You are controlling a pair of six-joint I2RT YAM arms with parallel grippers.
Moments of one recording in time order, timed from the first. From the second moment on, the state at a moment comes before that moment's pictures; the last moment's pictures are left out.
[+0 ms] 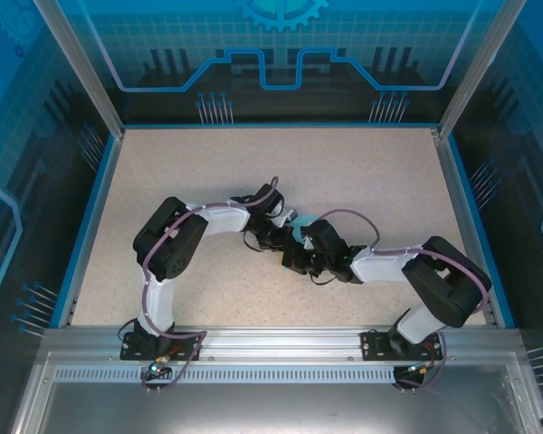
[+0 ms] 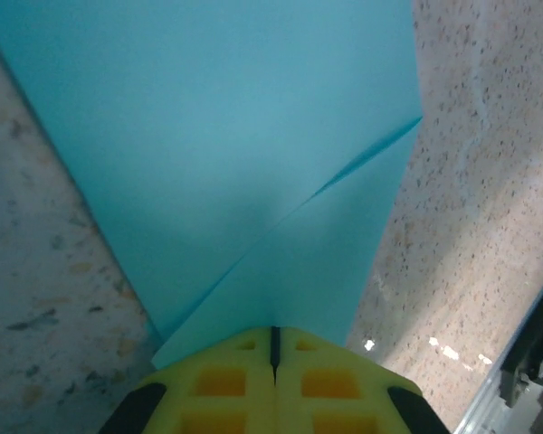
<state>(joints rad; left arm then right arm) -0.60 2.02 1.21 -0.39 0.62 -0.42 0.74 1.56 0.56 0.23 -0.35 1.08</state>
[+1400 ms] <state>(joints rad) -0.60 2.03 1.24 -0.41 0.61 -0.37 0.66 1.44 0.57 0.04 -0.32 1.03</state>
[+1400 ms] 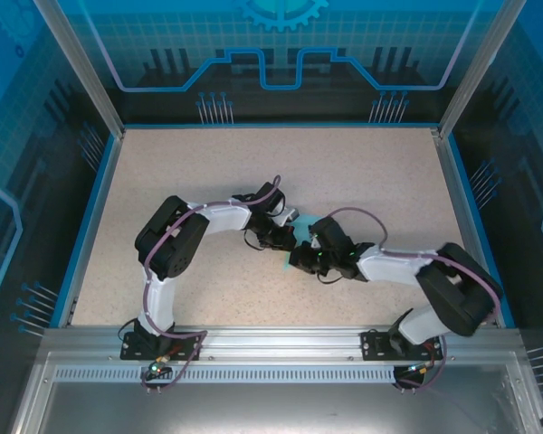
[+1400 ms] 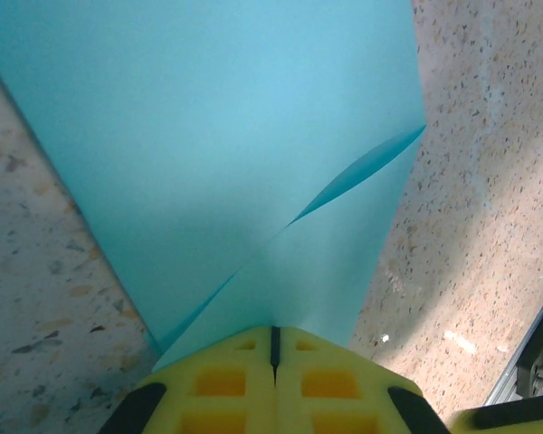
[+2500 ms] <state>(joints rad) -0.59 1.98 1.24 -0.41 0.53 -0.37 0.39 1.58 0.62 0.02 -0.52 0.92</state>
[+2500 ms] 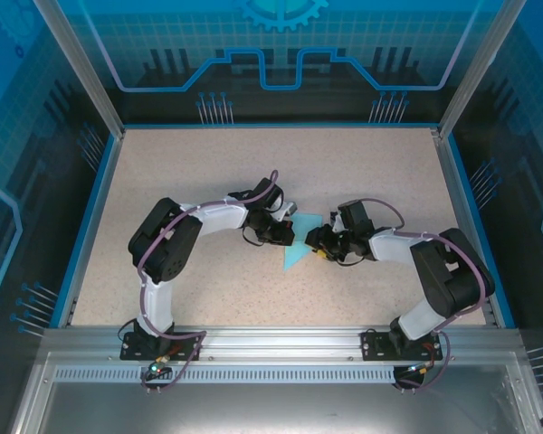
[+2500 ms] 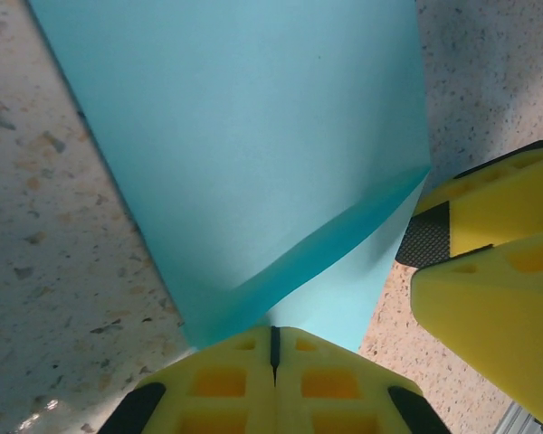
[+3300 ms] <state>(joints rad) -0.59 1.93 1.21 -0.40 0.52 -0.40 0.39 1.66 0.75 -0.05 -0.61 0.72</state>
